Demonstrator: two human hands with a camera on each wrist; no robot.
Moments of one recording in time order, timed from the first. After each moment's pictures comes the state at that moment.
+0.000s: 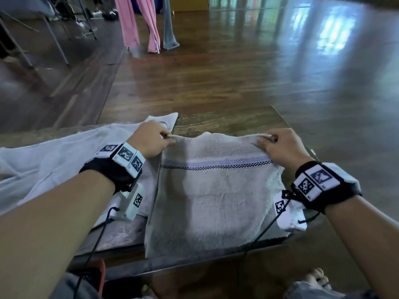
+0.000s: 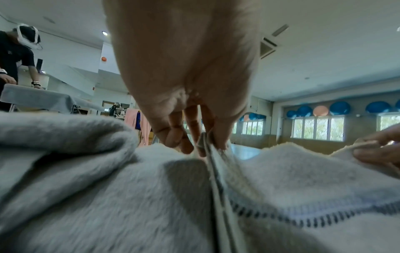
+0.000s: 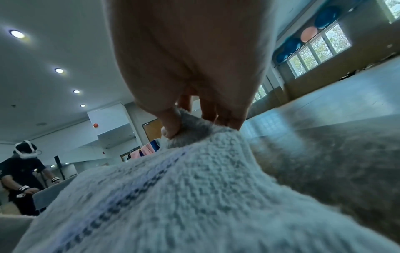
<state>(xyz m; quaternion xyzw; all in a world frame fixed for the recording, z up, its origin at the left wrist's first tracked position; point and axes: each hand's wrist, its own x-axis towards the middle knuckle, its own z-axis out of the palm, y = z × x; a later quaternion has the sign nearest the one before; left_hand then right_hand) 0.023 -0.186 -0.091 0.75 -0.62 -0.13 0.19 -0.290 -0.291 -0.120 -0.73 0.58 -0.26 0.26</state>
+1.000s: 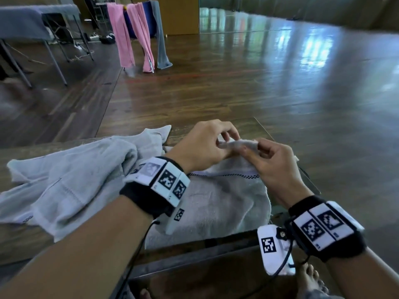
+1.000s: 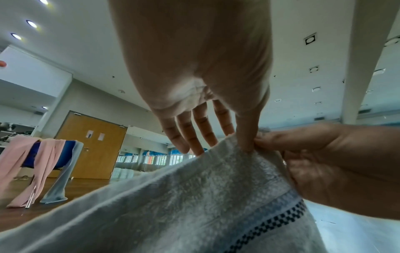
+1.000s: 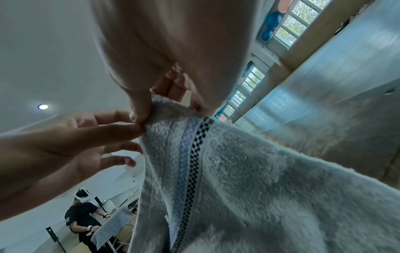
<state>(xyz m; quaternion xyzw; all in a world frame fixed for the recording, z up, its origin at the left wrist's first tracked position) -0.120 -0.147 -0.024 0.54 -0.77 -0.15 0.32 -0.307 -0.174 -0.077 -0.66 0.39 -0.48 0.41</state>
